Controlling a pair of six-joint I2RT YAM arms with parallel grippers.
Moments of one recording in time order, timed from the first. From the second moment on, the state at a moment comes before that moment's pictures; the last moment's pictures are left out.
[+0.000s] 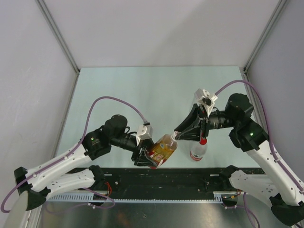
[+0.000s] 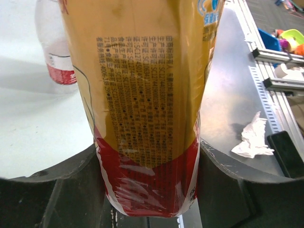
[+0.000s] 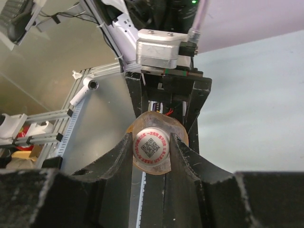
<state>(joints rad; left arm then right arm) -0.95 0.87 0.82 -0.35 0.81 -0.05 0.59 0.89 1.11 -0.28 -1.06 0.27</state>
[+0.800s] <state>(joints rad) -0.92 0.87 0.81 -0.30 0.83 -0.05 0.59 0.86 1.11 -0.24 -0.97 0.26</state>
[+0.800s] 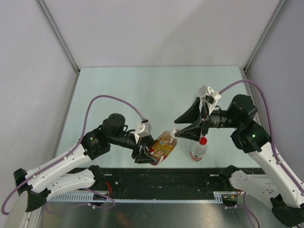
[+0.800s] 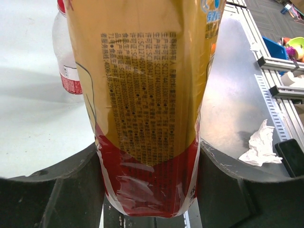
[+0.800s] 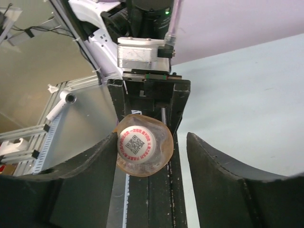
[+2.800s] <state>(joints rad) -0.85 0.70 0.73 -0.31 0.35 0.03 0.53 0.88 1.11 -0.18 -0.80 0.33</state>
